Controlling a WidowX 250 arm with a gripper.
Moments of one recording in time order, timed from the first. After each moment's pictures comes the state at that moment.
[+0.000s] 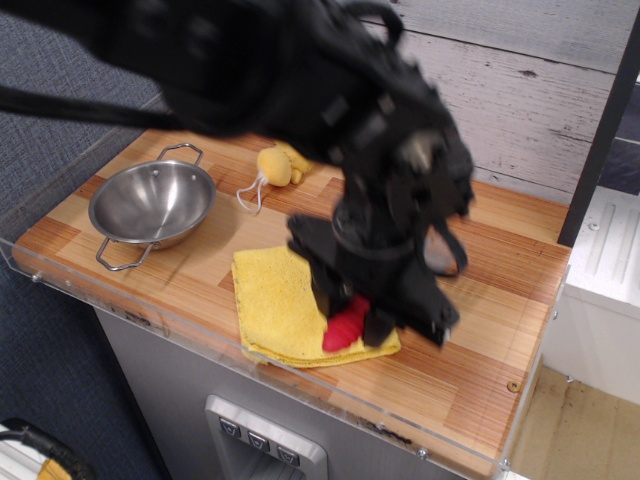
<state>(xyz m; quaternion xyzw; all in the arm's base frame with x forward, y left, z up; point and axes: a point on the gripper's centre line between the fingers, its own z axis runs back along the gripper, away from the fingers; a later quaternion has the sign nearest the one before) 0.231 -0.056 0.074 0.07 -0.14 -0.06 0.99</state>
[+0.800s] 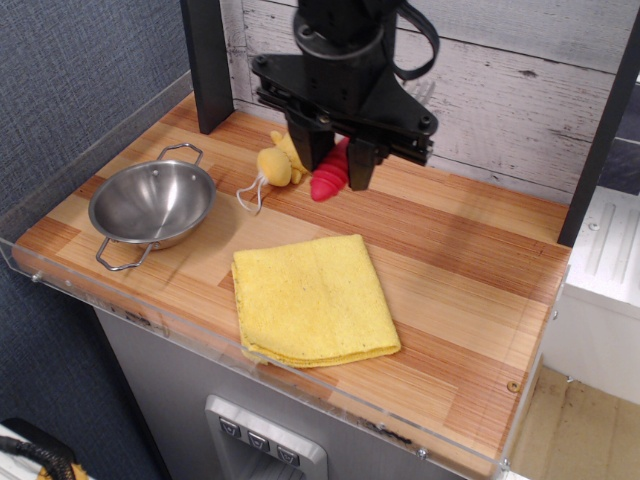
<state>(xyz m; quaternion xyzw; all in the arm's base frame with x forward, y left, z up) 0.284 -0.016 0.127 0.06 -0.18 0.01 0.98</state>
